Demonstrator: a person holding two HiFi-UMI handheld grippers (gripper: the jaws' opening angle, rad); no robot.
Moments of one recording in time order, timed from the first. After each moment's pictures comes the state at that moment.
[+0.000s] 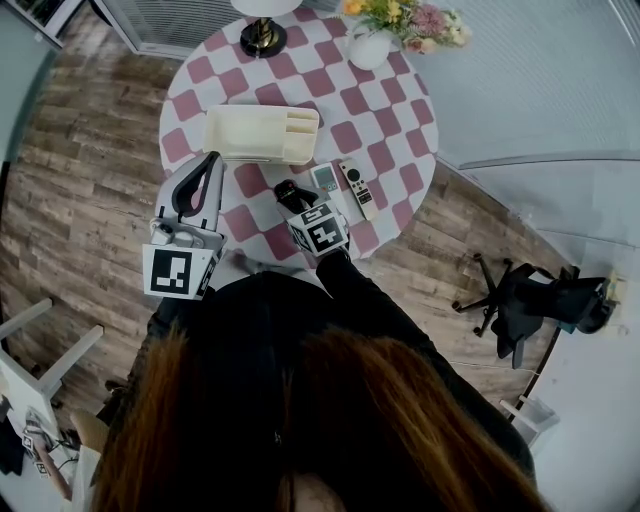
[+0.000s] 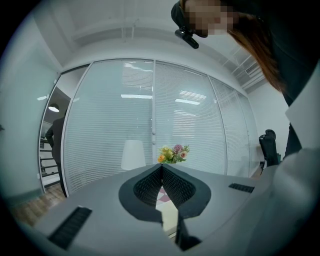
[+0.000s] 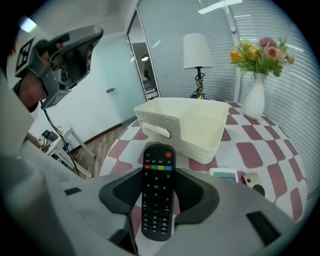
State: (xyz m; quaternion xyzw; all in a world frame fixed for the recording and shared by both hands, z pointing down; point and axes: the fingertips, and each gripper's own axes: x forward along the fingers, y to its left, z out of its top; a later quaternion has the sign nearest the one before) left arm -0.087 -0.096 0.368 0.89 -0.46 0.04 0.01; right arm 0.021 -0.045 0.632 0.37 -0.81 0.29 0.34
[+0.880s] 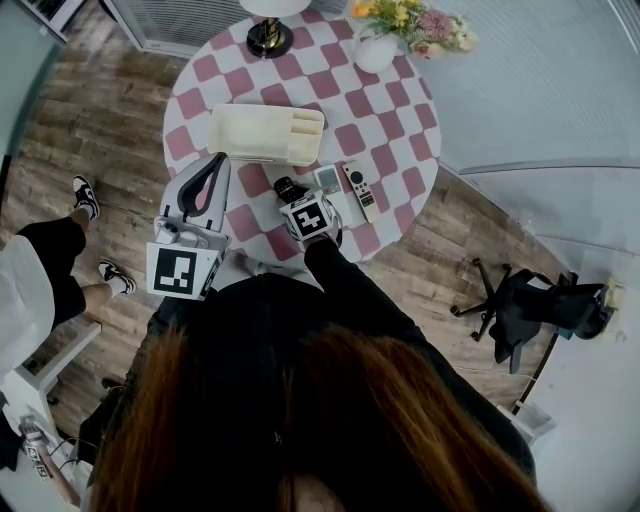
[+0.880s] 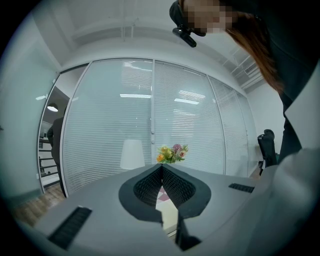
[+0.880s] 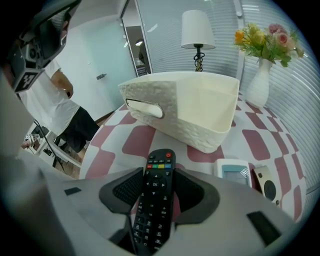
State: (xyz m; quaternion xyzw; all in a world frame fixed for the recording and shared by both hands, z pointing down) left arm -0.087 -0.094 0.371 0.89 -0.45 0.04 0.01; right arm 0.018 -0.060 0.685 0.38 -0.77 0.30 0.41
